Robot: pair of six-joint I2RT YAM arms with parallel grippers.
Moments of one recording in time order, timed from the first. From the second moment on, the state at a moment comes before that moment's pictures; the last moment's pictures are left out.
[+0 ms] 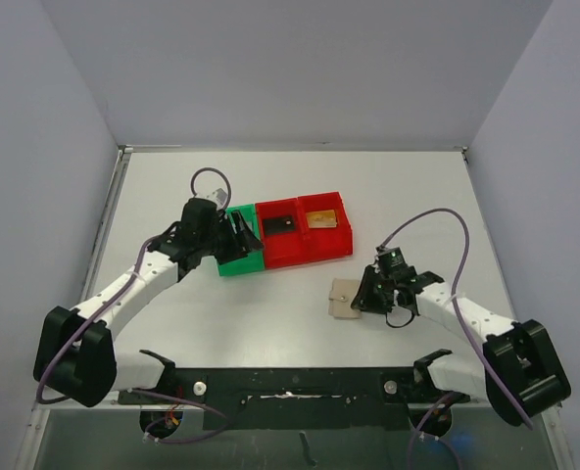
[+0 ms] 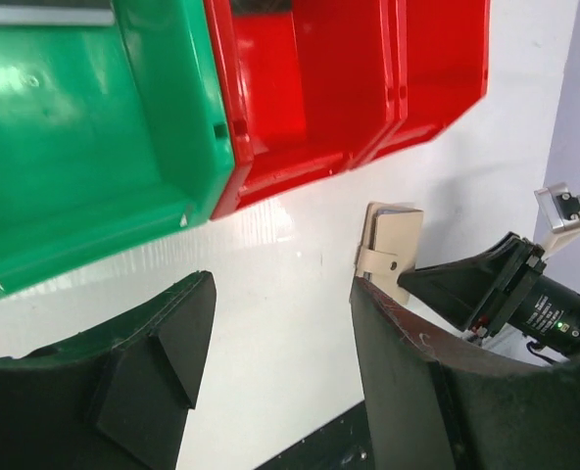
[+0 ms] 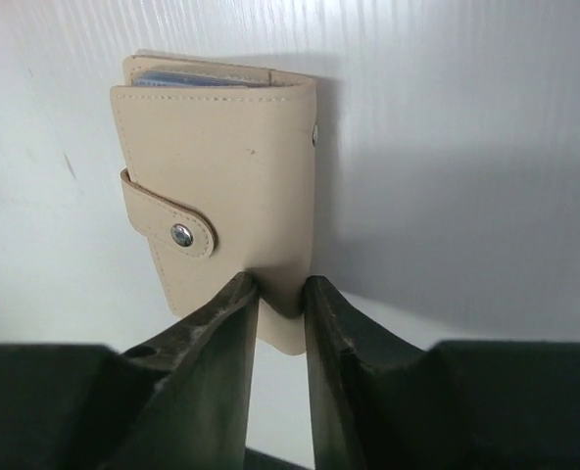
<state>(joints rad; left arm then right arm) -0.42 1.32 0.89 -0.29 0.24 -0.78 0.40 1.24 0.54 -0.39 -0.14 0.65</state>
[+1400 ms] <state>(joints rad) -0.97 1.47 0.91 -0.21 0.01 -0.83 0.40 1.07 0.30 -0.10 -0.32 0.79</state>
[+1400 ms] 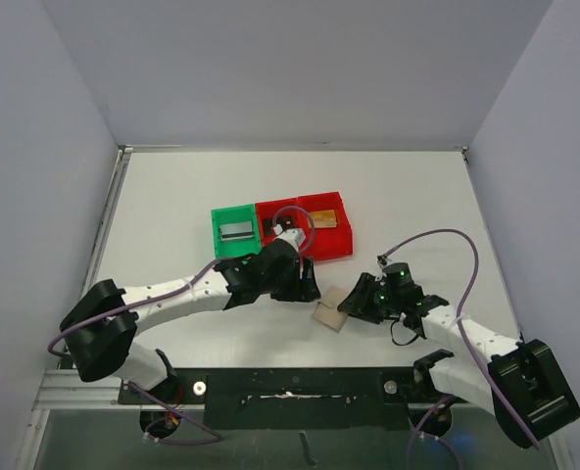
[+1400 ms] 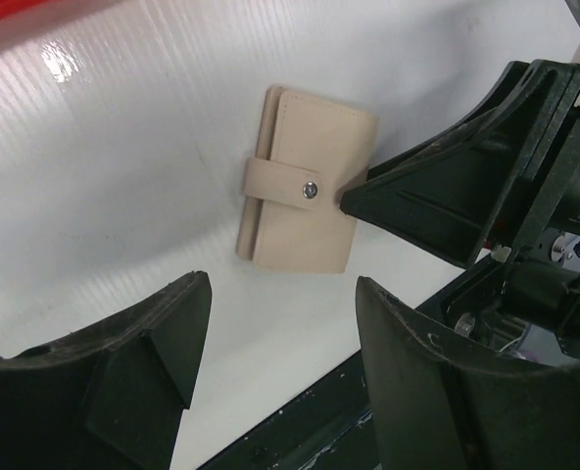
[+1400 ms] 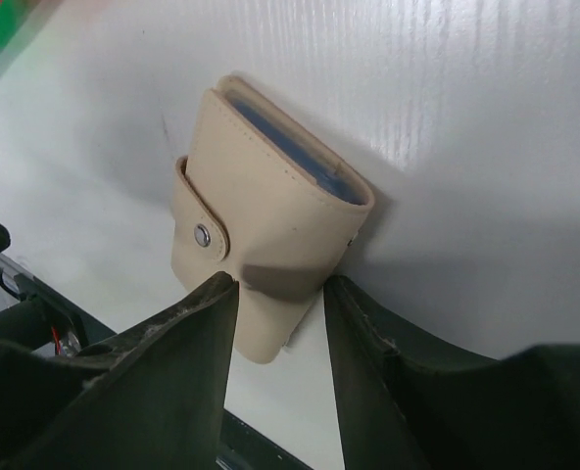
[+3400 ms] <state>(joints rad) -1.08 1.84 1.17 -0.30 -0.26 -0.91 0.24 0.95 0.18 0.02 -0.41 0.75</state>
